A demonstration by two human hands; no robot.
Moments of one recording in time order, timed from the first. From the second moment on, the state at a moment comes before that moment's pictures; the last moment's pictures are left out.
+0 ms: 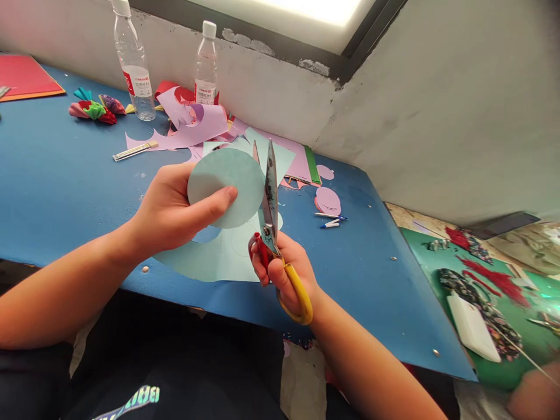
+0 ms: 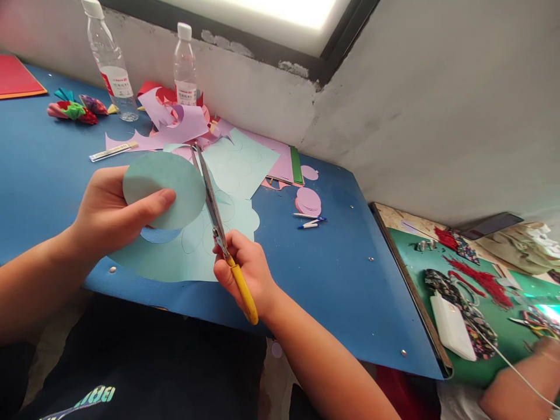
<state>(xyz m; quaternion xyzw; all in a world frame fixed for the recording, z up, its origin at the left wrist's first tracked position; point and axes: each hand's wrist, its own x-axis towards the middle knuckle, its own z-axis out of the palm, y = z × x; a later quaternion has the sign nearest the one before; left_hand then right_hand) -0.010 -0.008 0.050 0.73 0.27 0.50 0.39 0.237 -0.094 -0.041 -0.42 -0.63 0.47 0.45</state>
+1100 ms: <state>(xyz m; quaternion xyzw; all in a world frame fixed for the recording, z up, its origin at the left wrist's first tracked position) -0.012 -0.001 0.038 0.72 0.21 0.53 0.40 0.239 -0.095 -0.047 -0.41 -0.62 0.48 0.47</state>
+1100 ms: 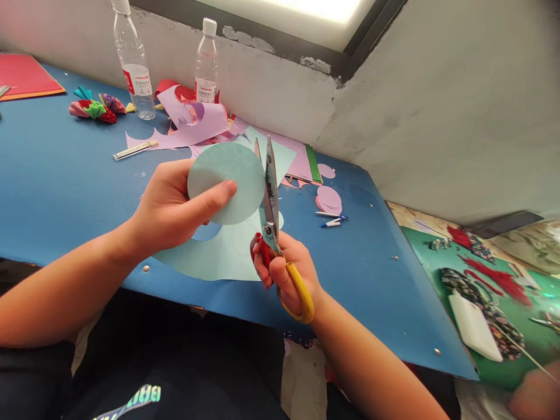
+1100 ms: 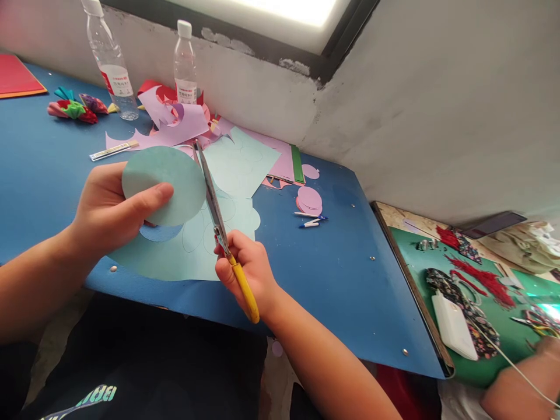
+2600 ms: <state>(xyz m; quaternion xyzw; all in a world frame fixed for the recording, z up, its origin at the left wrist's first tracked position) -0.013 0.001 0.038 0.70 0.20 0.55 0.41 0.238 -0.095 -0.045 -0.44 -0.62 0.47 0.44</state>
